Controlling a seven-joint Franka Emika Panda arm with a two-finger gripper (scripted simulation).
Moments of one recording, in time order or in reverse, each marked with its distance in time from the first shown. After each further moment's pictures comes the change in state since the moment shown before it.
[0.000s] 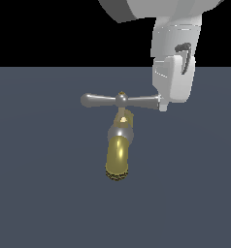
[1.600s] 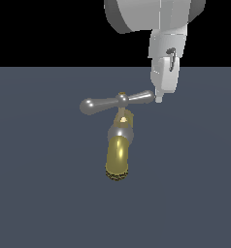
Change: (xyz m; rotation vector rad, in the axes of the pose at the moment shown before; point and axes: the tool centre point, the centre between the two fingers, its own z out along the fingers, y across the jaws) arm -0.003 0.077 0.000 0.004 -0.002 0.021
